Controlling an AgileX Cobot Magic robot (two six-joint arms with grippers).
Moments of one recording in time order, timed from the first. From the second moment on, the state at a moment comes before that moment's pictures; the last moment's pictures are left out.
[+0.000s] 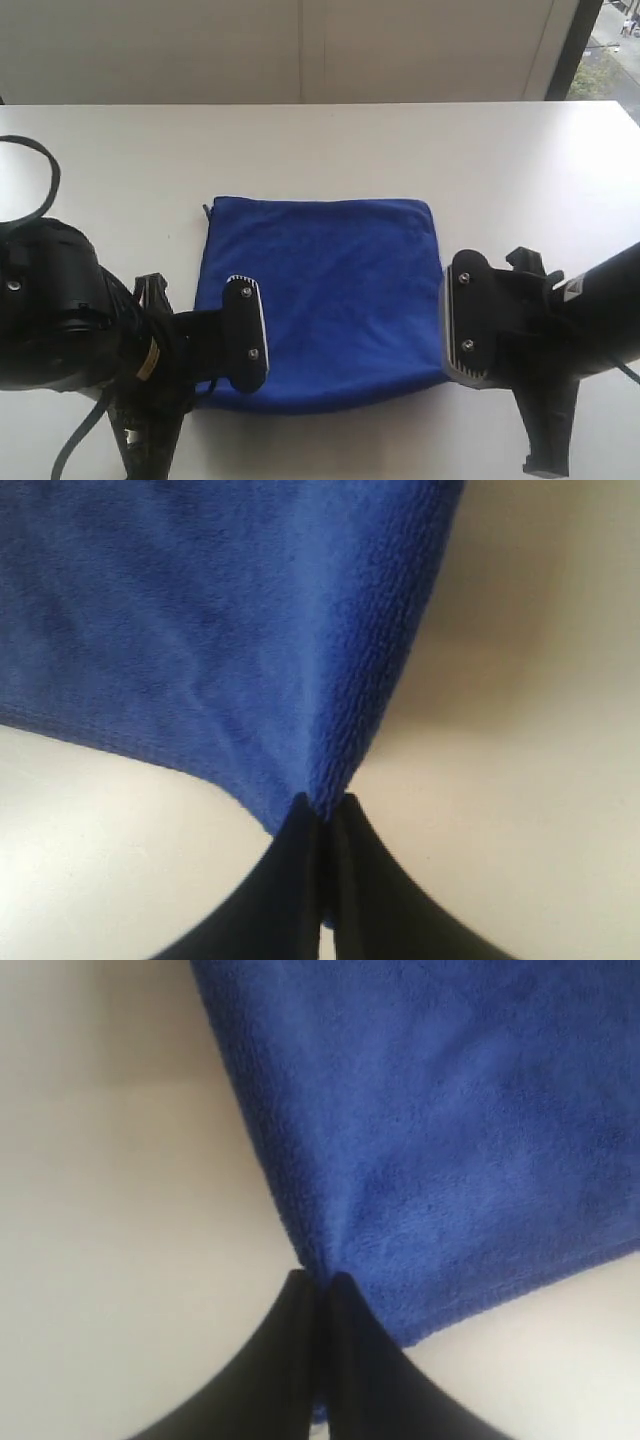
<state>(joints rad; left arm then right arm) -0.95 1.48 -0.71 0.28 0.61 0.27 0.27 1.30 -0.58 0.40 0.59 -1.33</state>
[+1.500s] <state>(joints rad) -0.57 1.64 -1.01 0.92 0.20 -0.23 0.27 1.59 -0.82 0.34 0.00 -1.21</state>
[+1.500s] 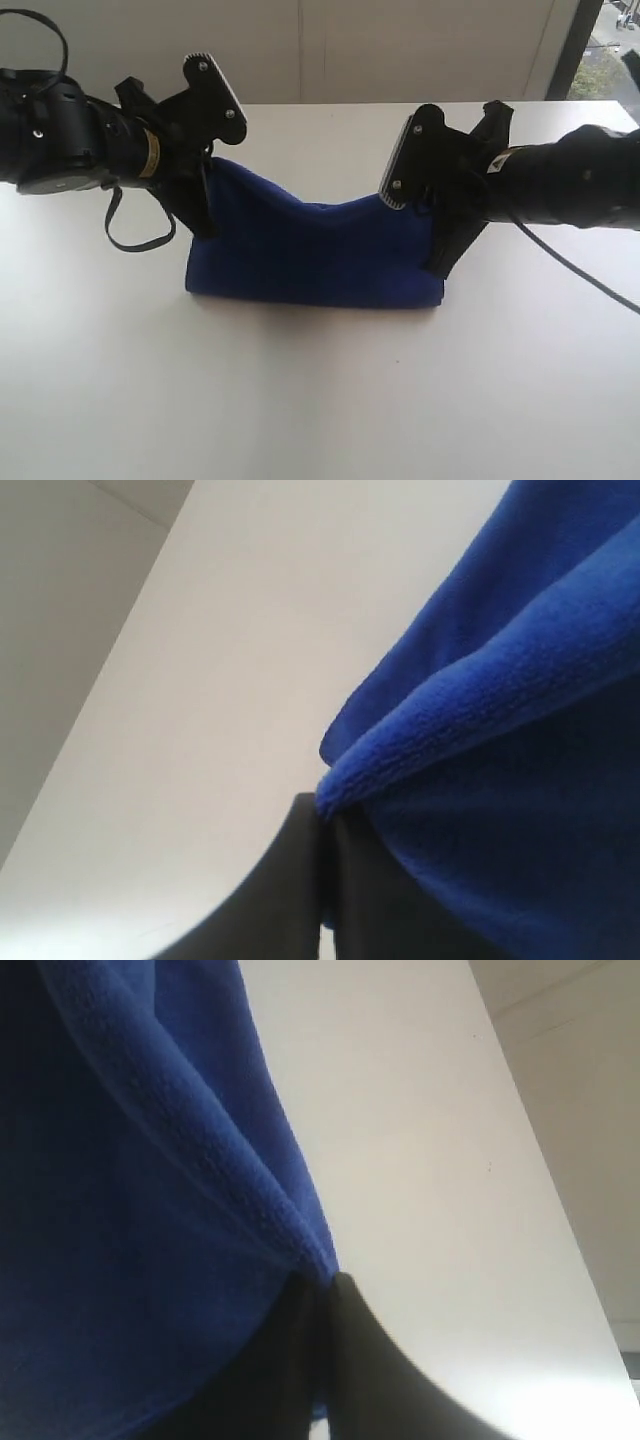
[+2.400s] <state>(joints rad) -0.43 1.91 -1.16 0.93 0.00 -0.18 0.21 1.86 -0.94 0.41 -0.21 -1.21</state>
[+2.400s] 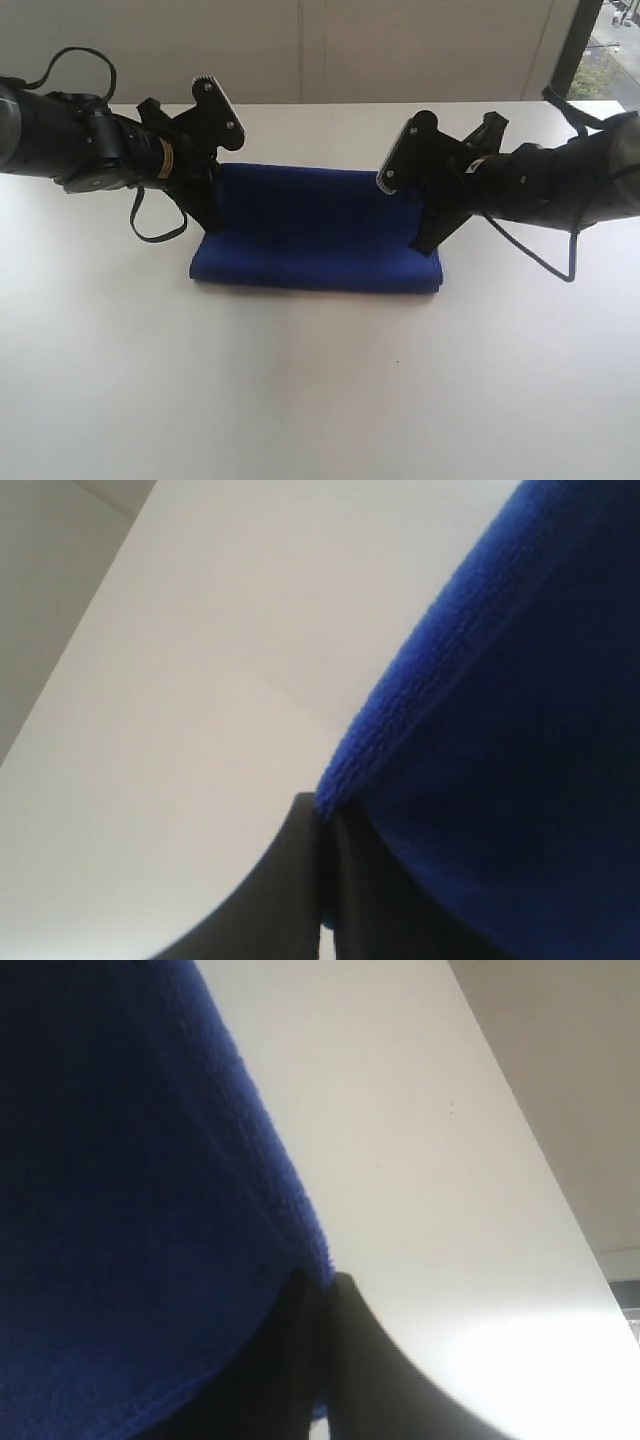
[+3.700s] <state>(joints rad) -0.42 1.91 -1.23 0.81 0.15 -0.19 0.21 1.81 -0.94 0.64 -0.29 -1.03</state>
